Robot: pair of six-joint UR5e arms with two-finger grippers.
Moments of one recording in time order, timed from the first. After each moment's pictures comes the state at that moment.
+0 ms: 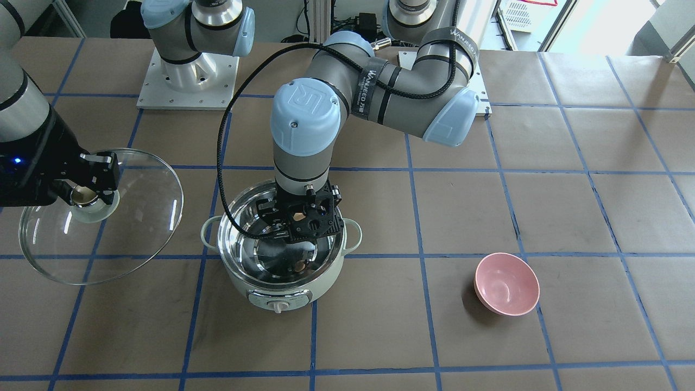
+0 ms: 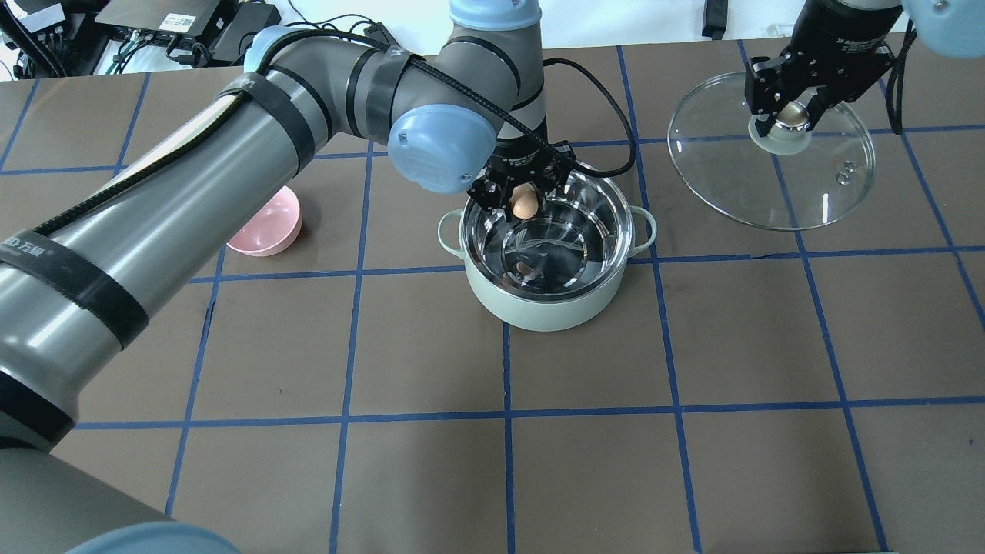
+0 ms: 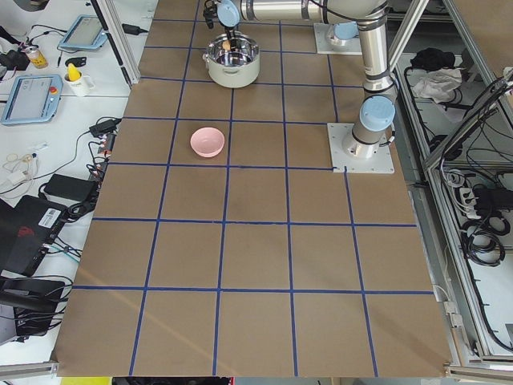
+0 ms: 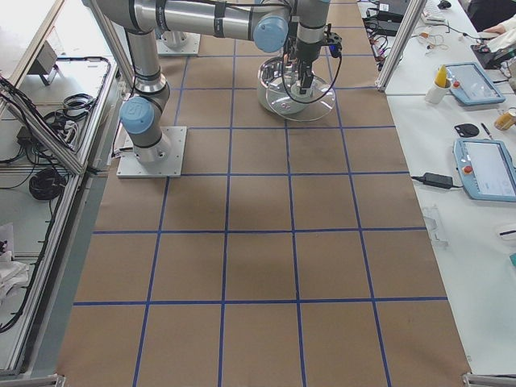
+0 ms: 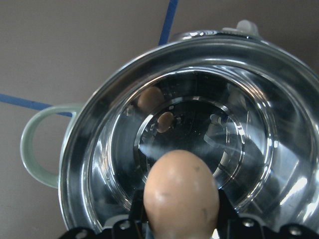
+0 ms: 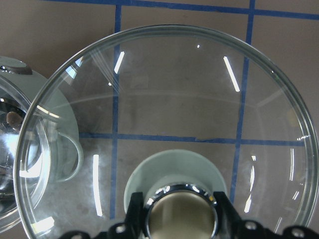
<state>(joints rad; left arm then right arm) -1.98 -2.04 -1.36 -1.31 1.48 -0.68 1.43 -1.41 1.45 -1.63 -1.61 -0.20</state>
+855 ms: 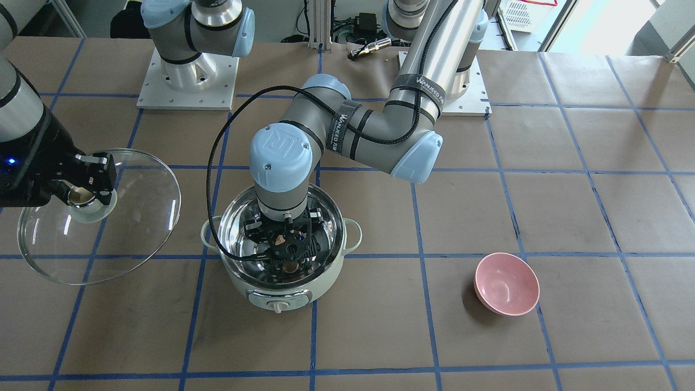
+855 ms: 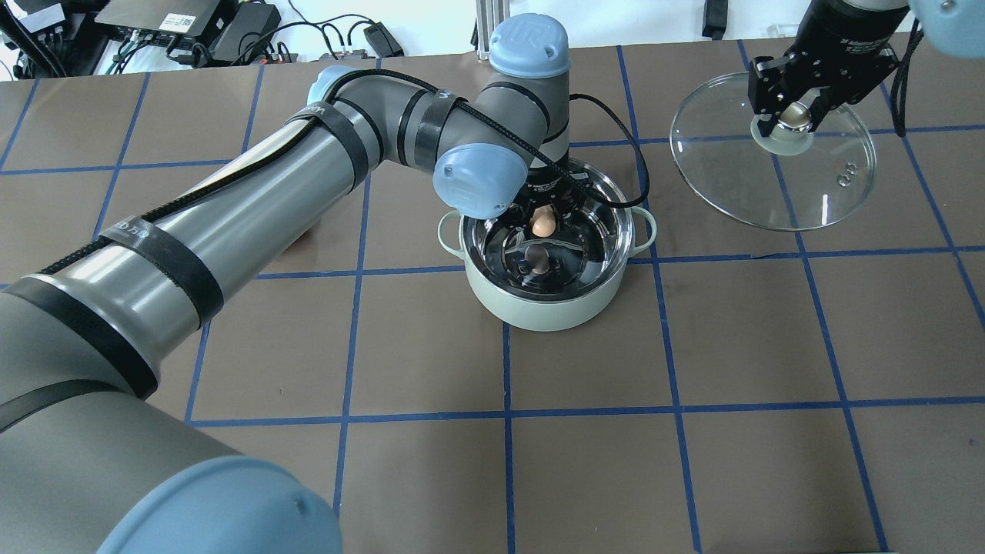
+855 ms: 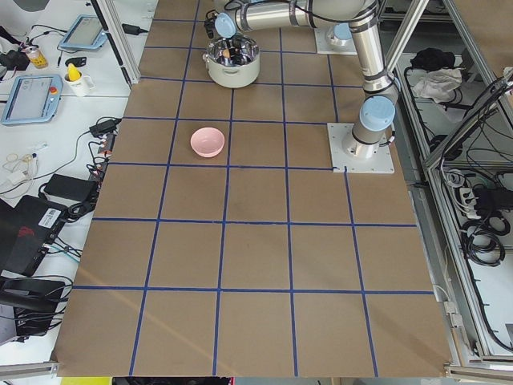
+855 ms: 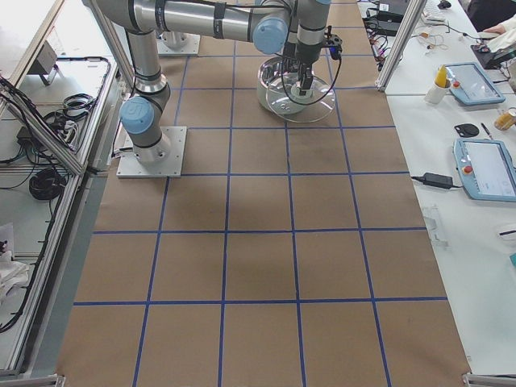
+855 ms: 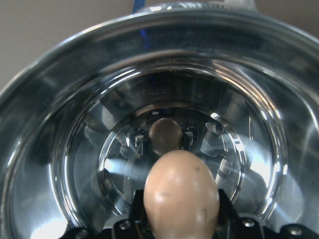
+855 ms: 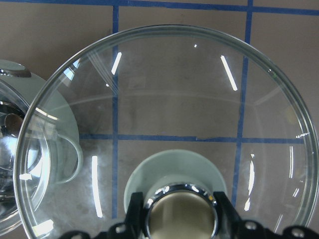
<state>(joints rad) -2.01 -2.15 -1.36 -1.22 1.49 -0.67 1.42 -1.41 1.46 -1.63 -1.60 -0.19</state>
